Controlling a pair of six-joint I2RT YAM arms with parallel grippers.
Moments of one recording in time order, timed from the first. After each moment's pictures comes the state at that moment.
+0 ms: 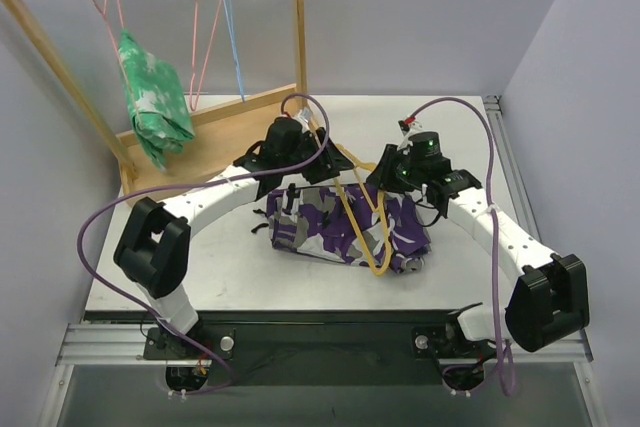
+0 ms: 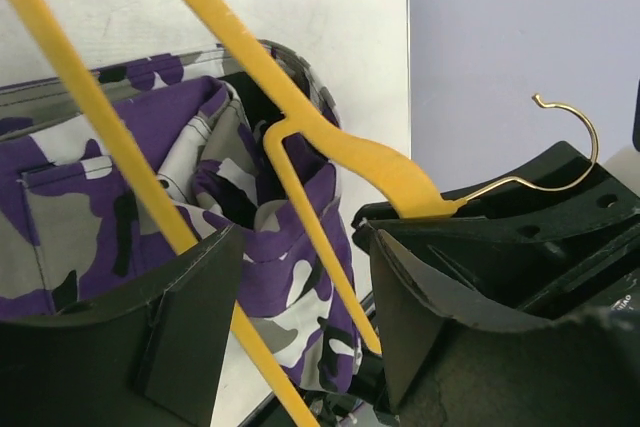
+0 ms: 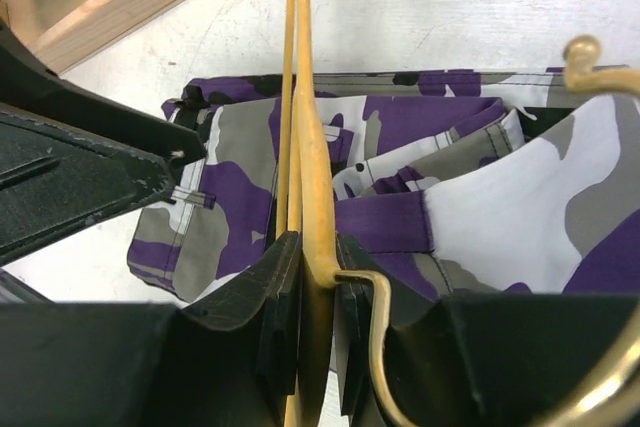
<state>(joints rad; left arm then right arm) -0.62 1.72 1.27 -0.04 0.29 -1.01 0.37 1.34 0.97 -0.29 -0.20 0.49</state>
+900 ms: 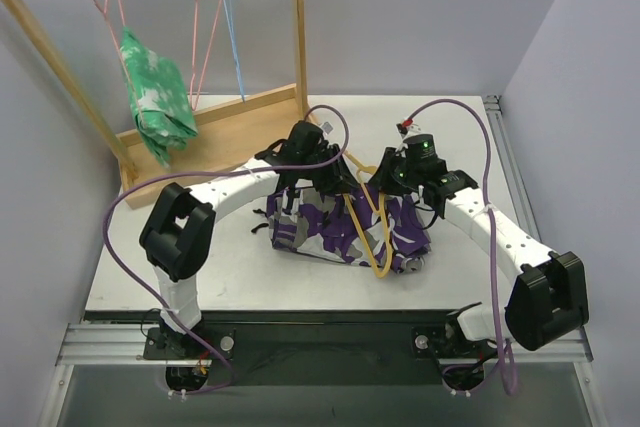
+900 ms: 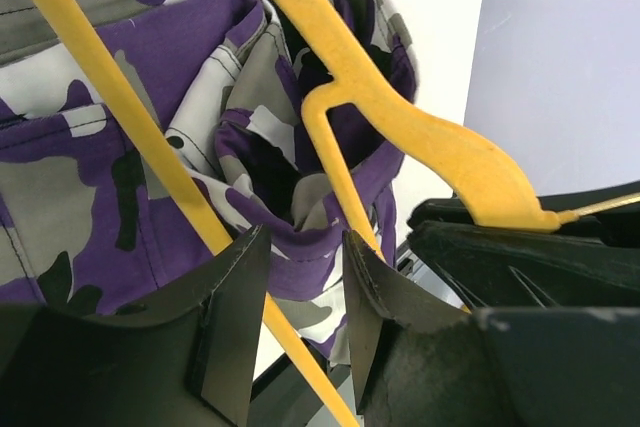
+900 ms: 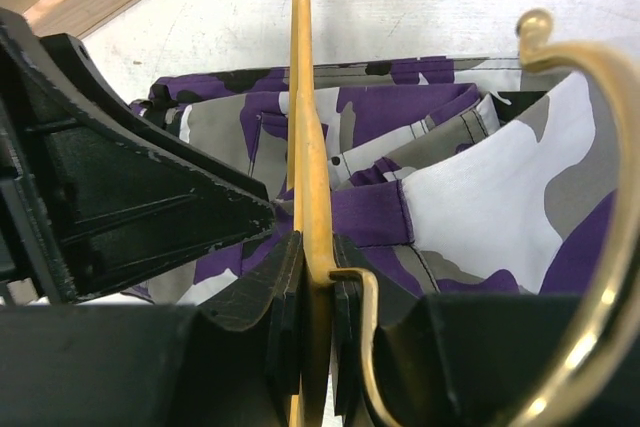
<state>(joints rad) -0.67 1.87 1.40 -0.22 0.37 -0.96 0.40 1.34 0.97 -0.32 -0.11 0.49</state>
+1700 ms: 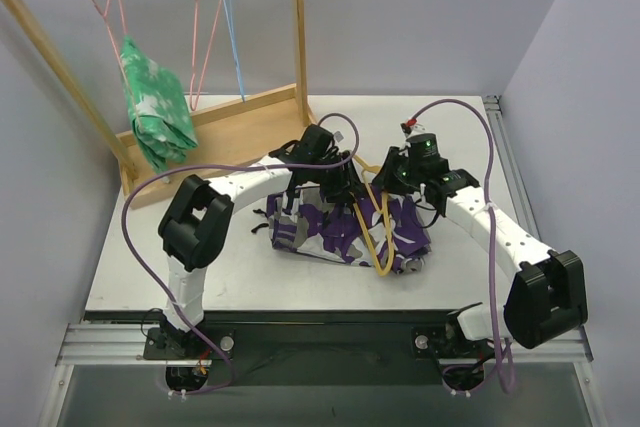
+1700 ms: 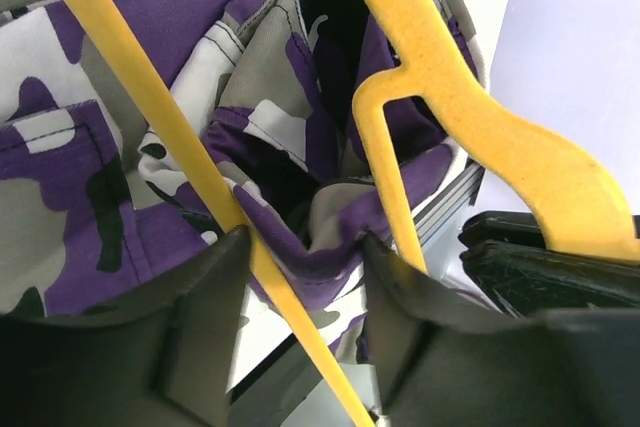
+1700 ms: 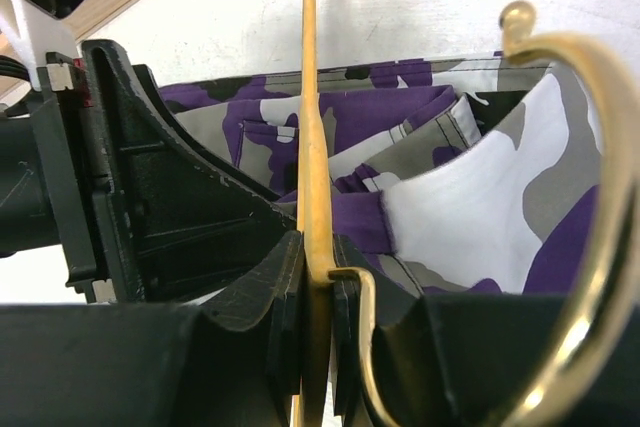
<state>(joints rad) -0.69 2.00 1.49 -0.28 0.45 -0.96 0.38 1.35 0.97 -0.33 -0.11 0.50</state>
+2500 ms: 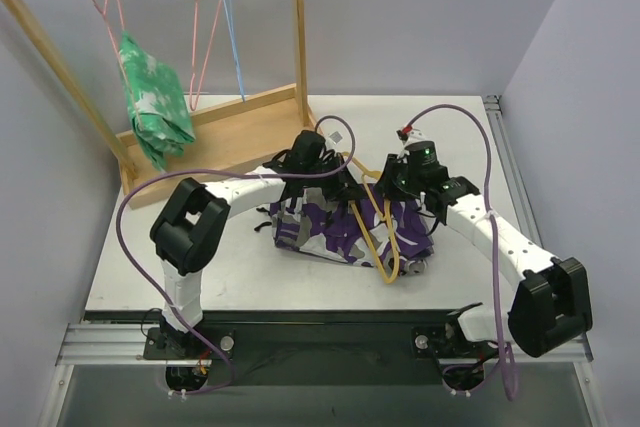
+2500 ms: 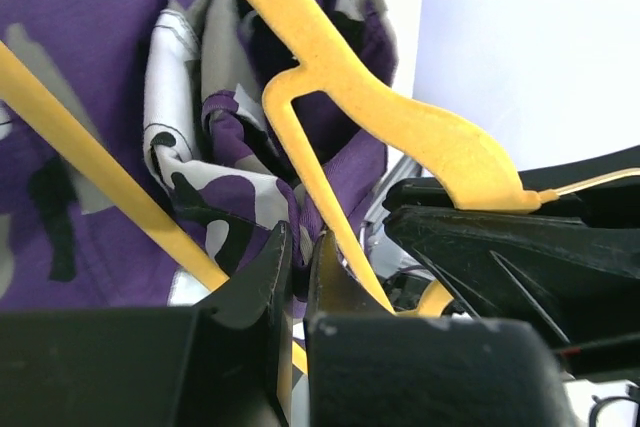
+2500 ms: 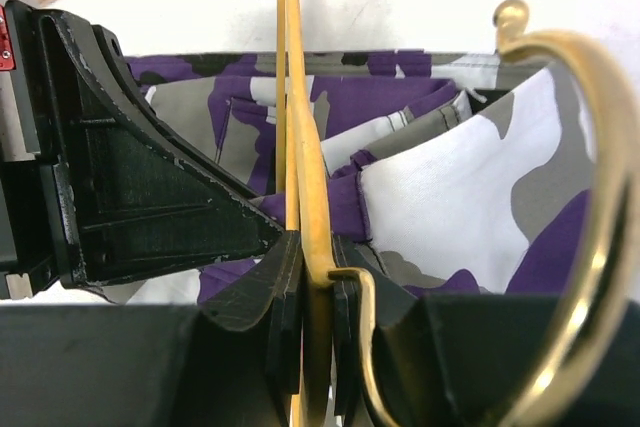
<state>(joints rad) -0.67 1.95 1.34 0.01 0.56 -1.04 0.39 1.32 0.92 -0.32 -0.07 0.41</state>
